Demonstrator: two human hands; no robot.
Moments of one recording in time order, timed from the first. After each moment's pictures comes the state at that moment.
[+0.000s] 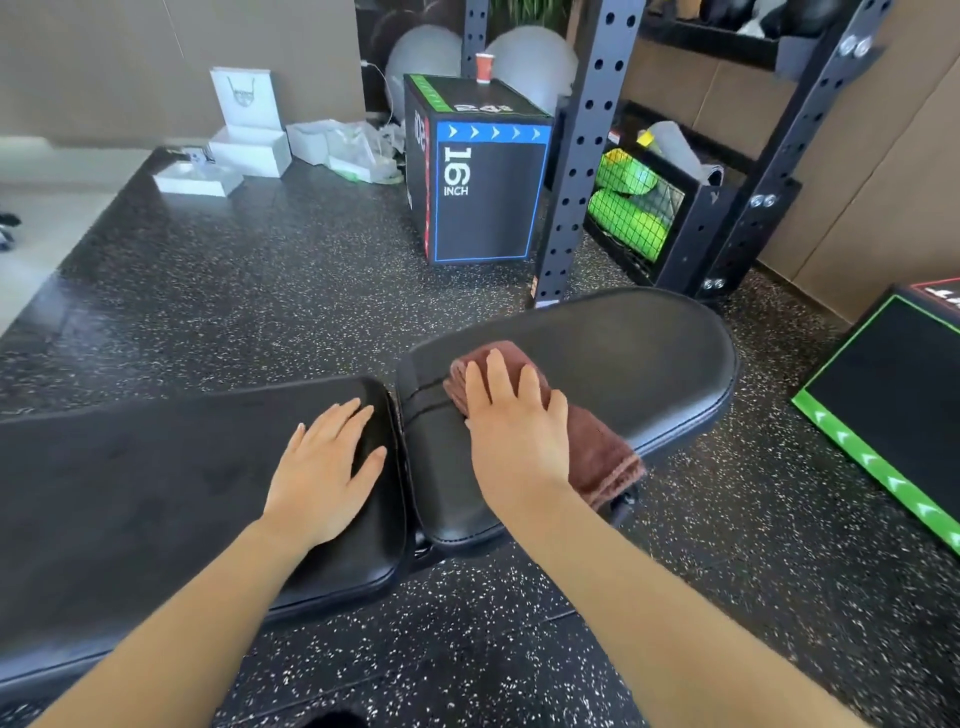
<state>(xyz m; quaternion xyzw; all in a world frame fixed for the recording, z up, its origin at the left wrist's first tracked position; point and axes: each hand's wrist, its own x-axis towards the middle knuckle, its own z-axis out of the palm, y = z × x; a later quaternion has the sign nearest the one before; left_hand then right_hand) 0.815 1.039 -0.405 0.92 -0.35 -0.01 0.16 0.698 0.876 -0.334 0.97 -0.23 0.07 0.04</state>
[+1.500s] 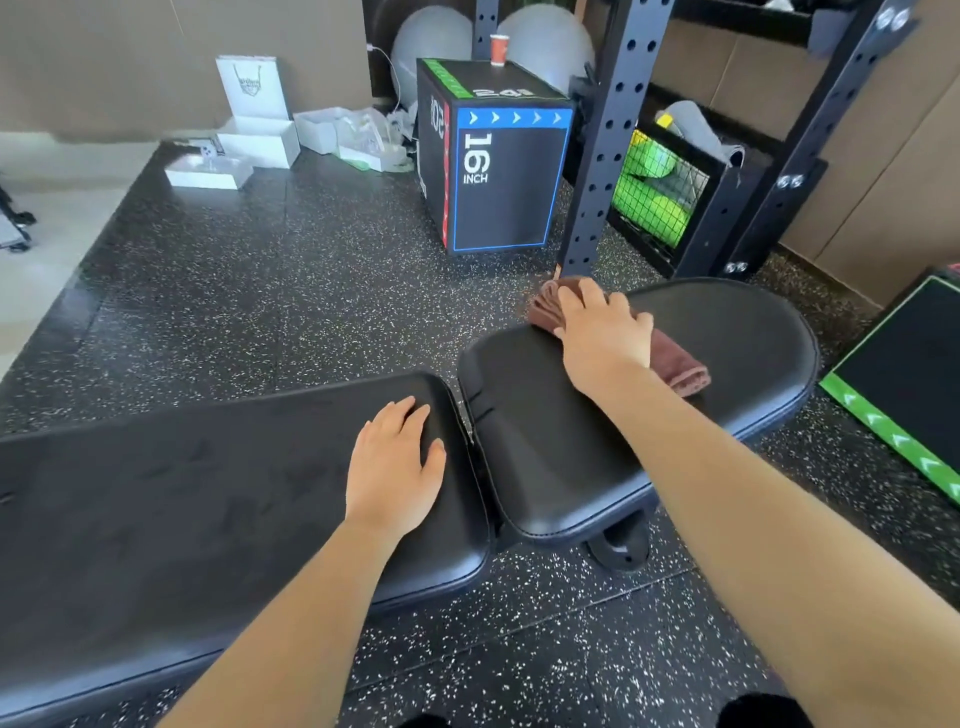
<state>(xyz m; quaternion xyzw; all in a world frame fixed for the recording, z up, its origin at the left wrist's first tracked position) 0.825 1.043 -0.408 0.91 -0.33 0.01 0.23 0.771 0.819 -0.308 0.94 -0.33 0.05 0.05</state>
